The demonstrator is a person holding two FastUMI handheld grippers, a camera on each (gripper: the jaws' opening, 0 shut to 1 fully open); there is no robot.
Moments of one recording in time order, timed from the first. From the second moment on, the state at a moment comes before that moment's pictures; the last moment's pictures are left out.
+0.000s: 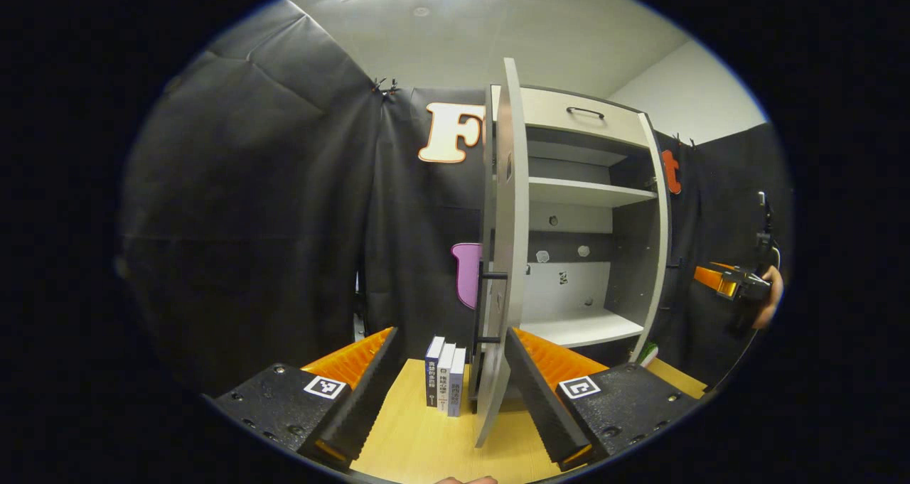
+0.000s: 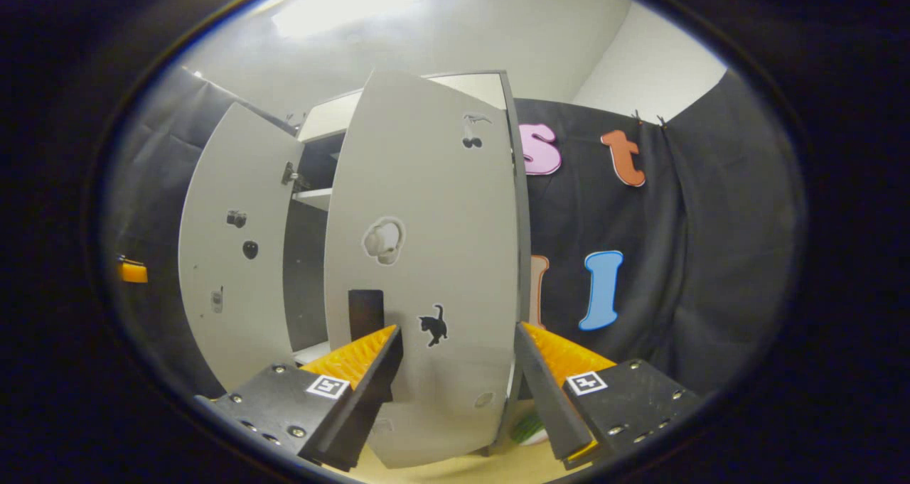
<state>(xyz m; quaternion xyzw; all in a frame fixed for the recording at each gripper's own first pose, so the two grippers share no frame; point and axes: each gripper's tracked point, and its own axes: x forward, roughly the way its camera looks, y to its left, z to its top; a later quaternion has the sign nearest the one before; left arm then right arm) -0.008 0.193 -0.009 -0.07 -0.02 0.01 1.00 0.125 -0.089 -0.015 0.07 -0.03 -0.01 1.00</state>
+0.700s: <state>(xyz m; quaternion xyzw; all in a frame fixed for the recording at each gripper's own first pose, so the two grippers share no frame) 0.061 0.239 -0.019 -0.11 0.00 0.02 0.99 0.089 -0.069 -0.029 0.04 0.01 0.03 1.00</state>
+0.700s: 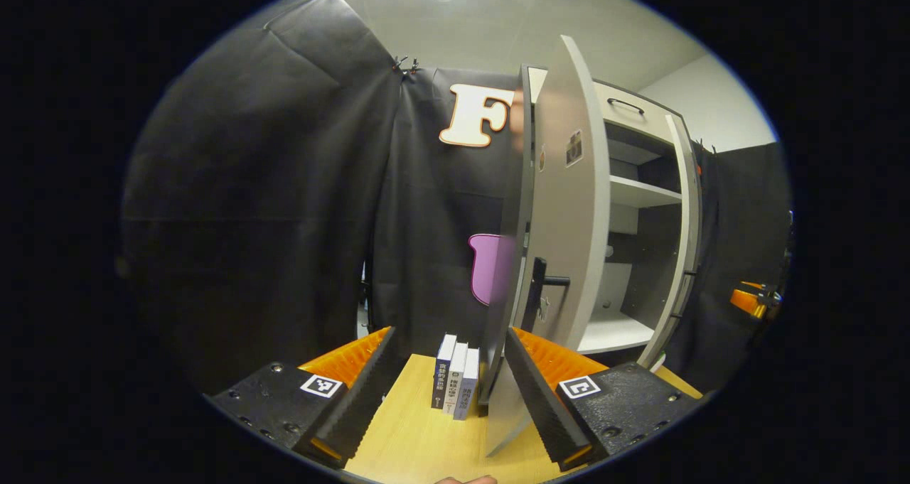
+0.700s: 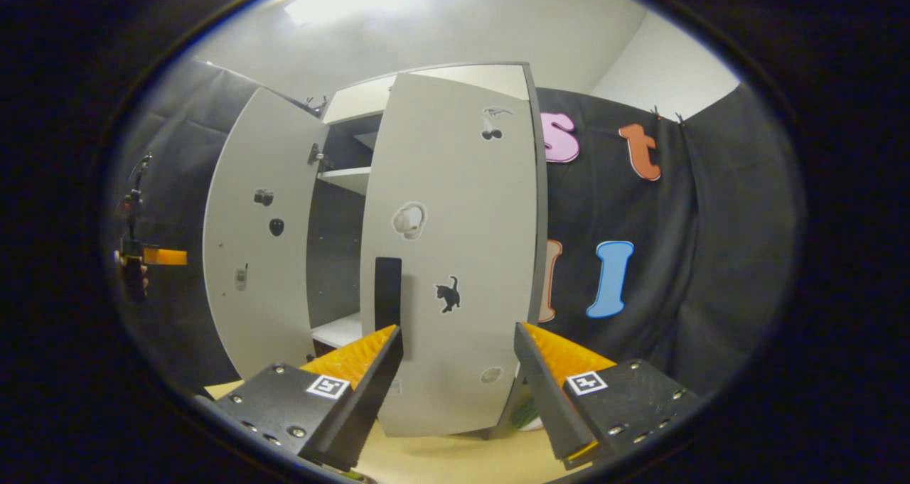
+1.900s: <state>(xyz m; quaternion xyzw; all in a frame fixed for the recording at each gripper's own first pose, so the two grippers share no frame) 0.116 0.160 0.007 -0.14 0.00 -0.03 0.99 0.026 -0.100 -0.031 0.07 0.00 0.01 1.00</state>
